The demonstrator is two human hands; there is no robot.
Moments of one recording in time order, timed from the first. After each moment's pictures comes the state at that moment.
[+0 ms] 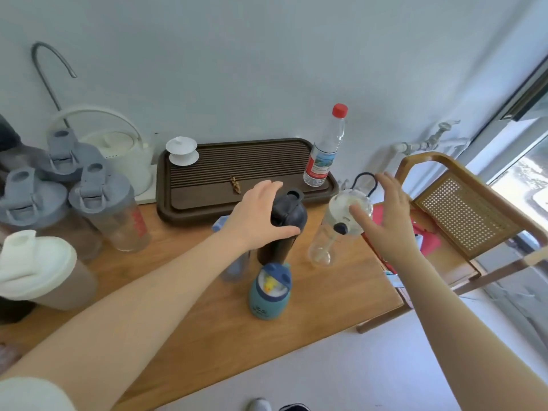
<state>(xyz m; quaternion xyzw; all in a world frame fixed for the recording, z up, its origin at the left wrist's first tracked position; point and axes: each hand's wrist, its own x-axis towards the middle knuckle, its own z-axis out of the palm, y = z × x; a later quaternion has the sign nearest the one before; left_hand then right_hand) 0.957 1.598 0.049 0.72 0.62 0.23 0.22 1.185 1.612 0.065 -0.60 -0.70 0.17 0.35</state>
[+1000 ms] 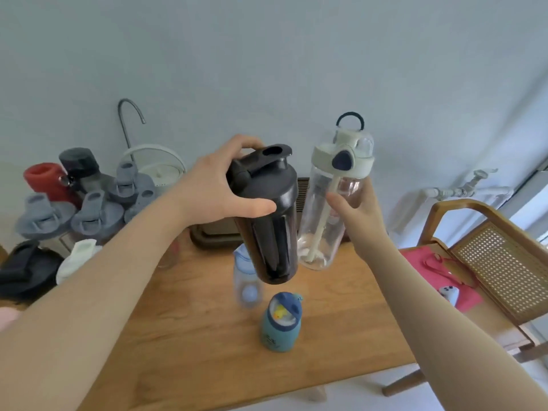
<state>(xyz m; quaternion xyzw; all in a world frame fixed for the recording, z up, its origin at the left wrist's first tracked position) 0.896 1.534 0.190 0.67 0.58 0.39 0.23 1.113 1.624 0.128 -0.42 -0.65 0.43 0.46</state>
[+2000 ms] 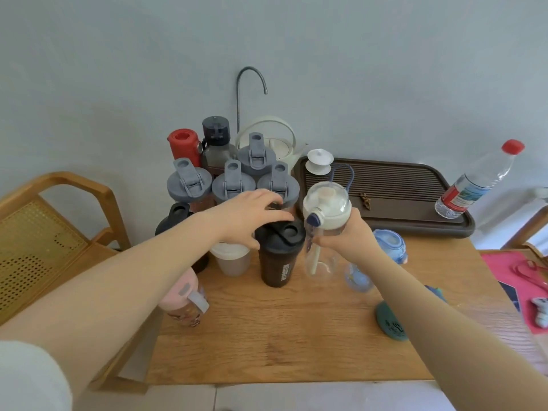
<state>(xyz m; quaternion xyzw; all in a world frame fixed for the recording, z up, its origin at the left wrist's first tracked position) 0.684 1.484 0.068 0.82 0.57 -0.06 0.03 0.900 1.559 0.038 -0.54 -0.72 0.40 0.17</state>
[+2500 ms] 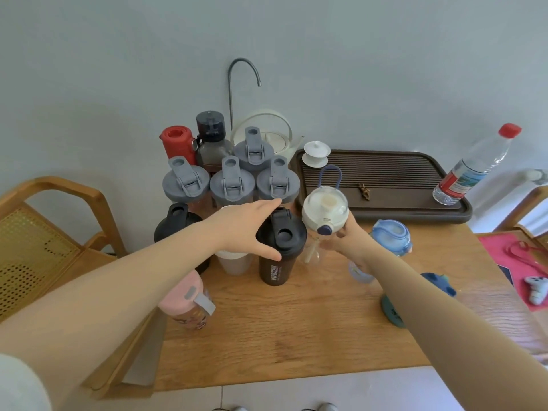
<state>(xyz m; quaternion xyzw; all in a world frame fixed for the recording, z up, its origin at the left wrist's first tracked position) 0.680 1.472 0.057 0.74 0.65 -0.01 0.17 0.901 1.556 0.018 -0.45 -0.66 0.57 0.17</state>
